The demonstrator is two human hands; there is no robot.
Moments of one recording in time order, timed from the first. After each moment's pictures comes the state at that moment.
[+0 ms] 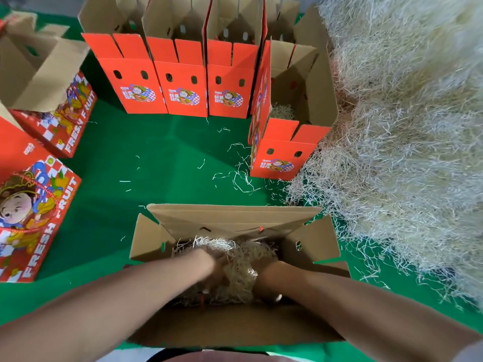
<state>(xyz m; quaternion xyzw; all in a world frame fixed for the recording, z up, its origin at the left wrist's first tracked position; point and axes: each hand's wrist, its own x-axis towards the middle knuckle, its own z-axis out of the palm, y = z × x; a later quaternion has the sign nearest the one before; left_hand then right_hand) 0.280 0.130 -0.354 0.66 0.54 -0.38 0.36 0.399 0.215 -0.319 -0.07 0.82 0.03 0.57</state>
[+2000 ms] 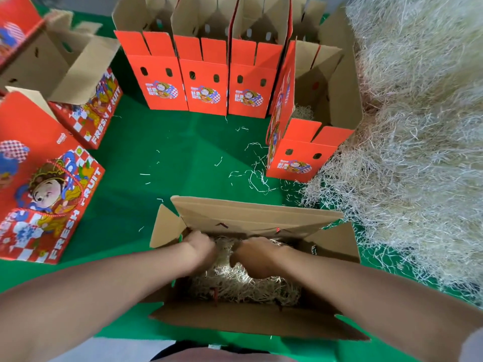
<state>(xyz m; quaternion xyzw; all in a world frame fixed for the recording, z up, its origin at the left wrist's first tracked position) 0.253 0.098 -0.321 0.44 0.77 -0.29 0.37 0.351 0.212 -0.320 -0.07 0.94 -0.09 0.32</state>
